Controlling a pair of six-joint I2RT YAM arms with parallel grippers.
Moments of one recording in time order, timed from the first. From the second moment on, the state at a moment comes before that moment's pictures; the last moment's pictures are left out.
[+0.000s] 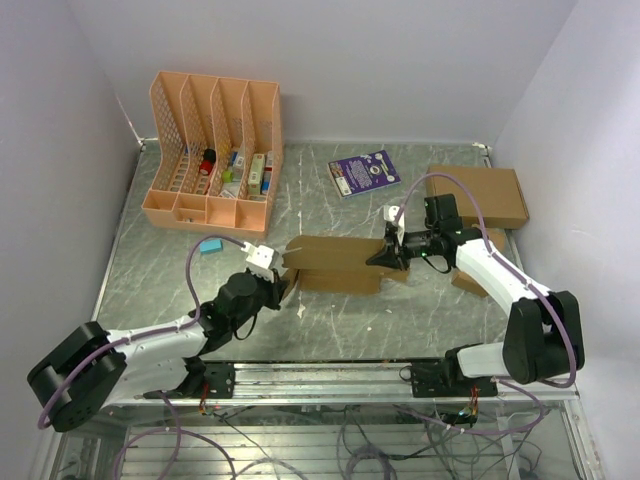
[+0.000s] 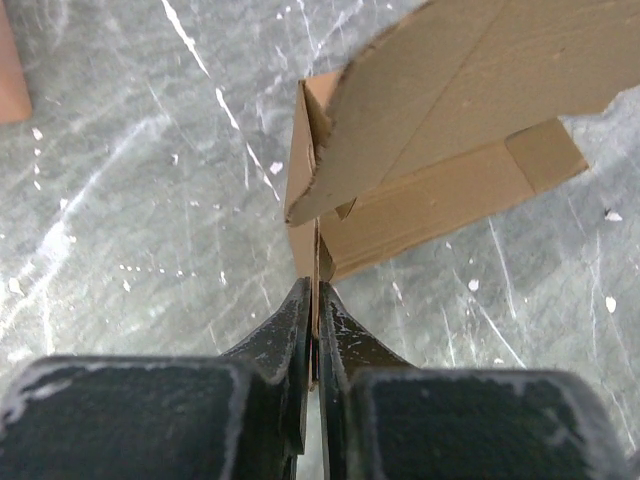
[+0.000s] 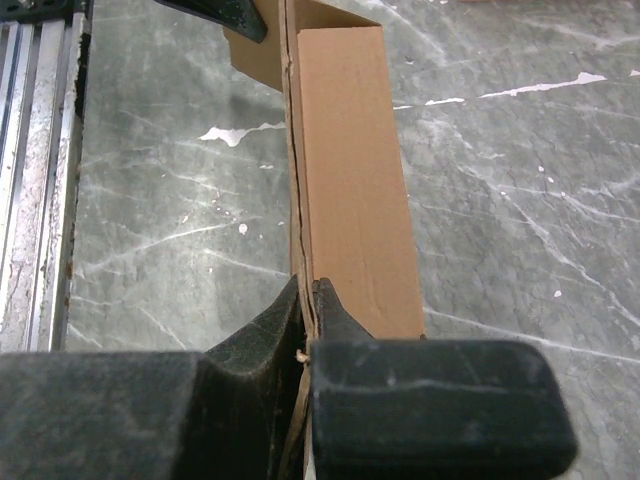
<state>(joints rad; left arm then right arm) -0.82 1.06 0.18 0.57 -0.19 -0.32 0.22 1.36 0.84 -0.42 -1.07 -0.82</state>
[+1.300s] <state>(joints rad) -0.85 0.73 0.47 -0.26 -0.53 -0.61 0.21 1.33 0.81 -0.46 -1.05 -0.87</state>
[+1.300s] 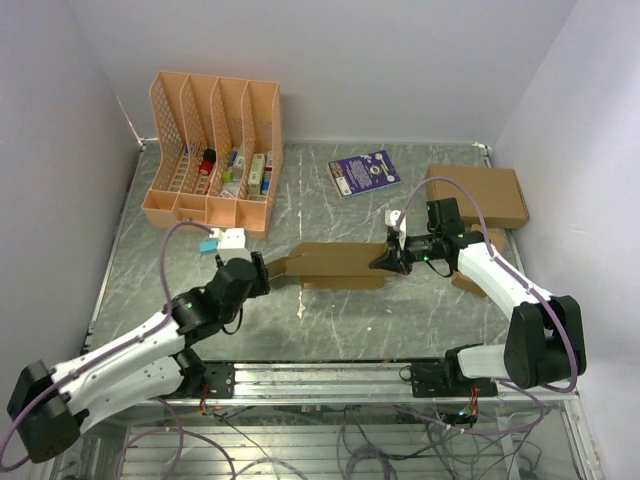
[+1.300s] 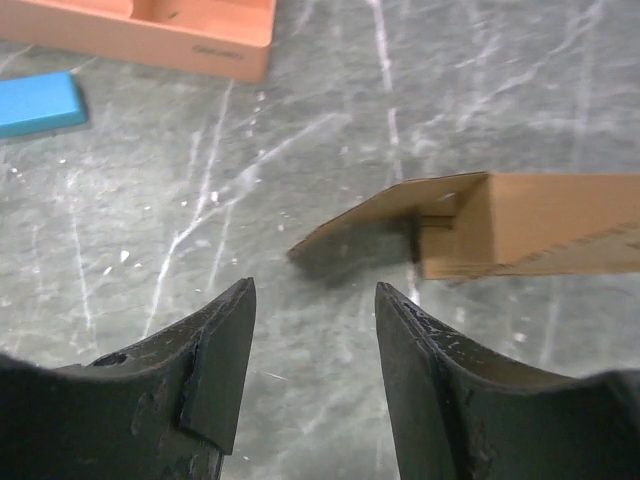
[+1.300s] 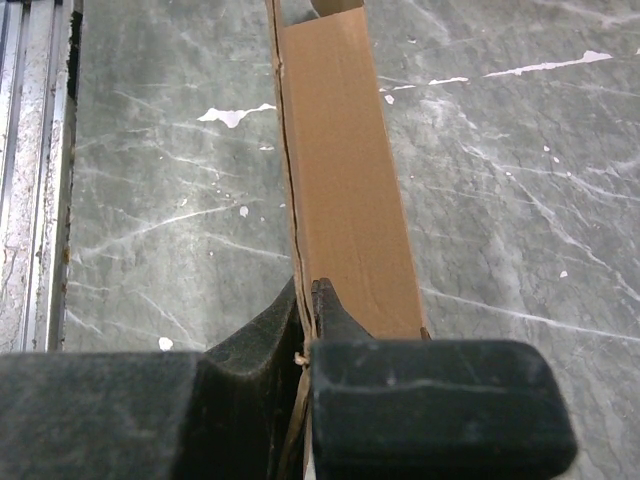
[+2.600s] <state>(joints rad) -0.49 1.17 0.33 0.45 0.15 -0.26 0.16 1.37 0.86 -0.48 -1.09 -0.85</state>
